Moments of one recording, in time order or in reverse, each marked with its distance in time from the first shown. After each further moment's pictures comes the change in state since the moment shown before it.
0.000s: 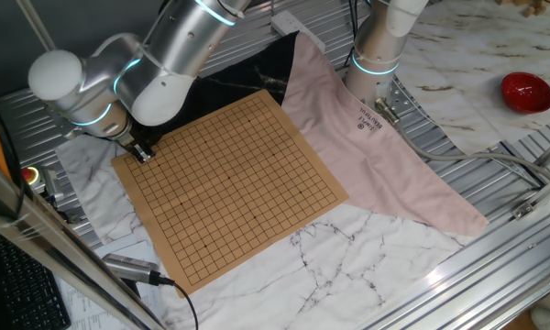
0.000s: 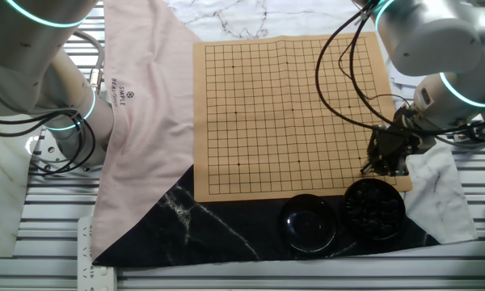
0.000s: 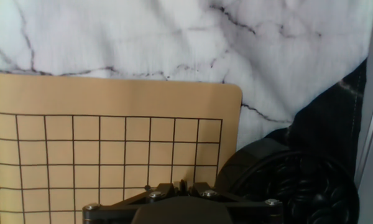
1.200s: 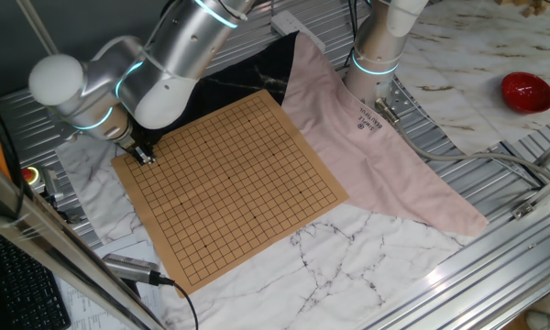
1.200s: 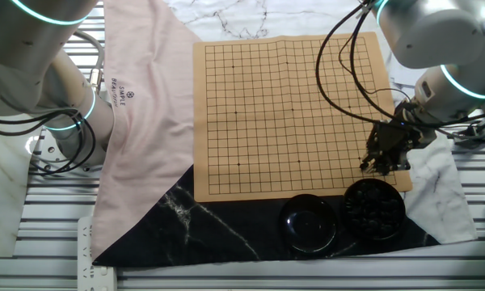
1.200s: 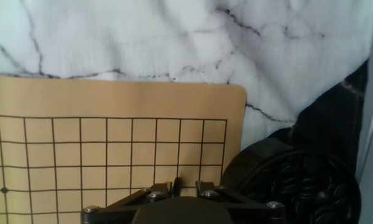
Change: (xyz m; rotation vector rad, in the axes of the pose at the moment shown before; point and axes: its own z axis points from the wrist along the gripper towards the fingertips) arm 0.000 0.007 -0.005 0.016 -0.001 -0.003
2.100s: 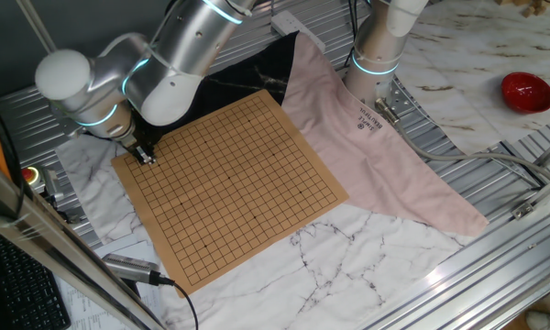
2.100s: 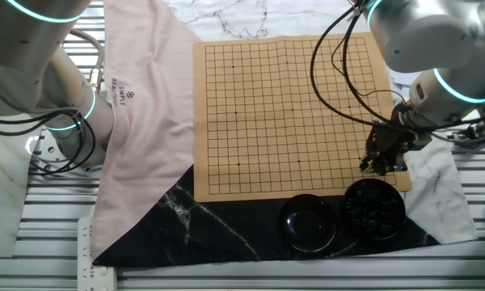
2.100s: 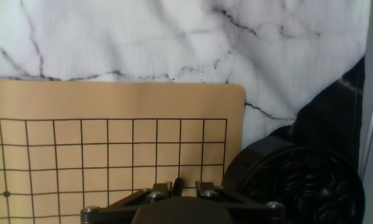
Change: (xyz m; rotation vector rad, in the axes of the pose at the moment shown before) arm 0.001 0.000 0.003 -0.028 -0.033 0.040
